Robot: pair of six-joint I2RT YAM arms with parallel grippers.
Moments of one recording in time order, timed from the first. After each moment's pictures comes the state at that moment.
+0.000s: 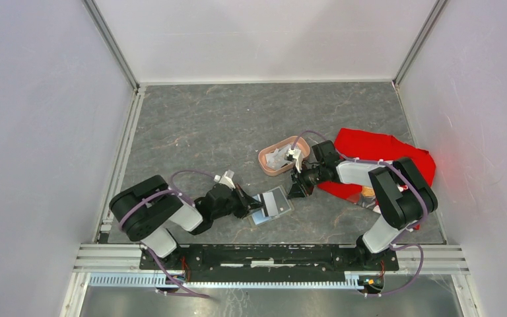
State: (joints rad) left arm -0.84 1.62 0.19 0.95 0.13 -1.33; right arm 0.41 1.65 0.70 -0.13 -0.87 -0.36
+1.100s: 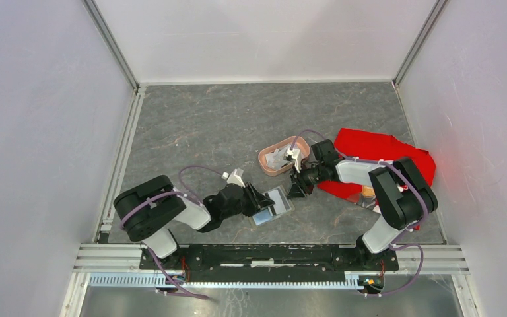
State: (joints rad) left arm -0.95 1.63 0.30 0.84 -0.02 -1.29; right arm 0.41 1.65 0.72 -0.16 -0.86 -0.39
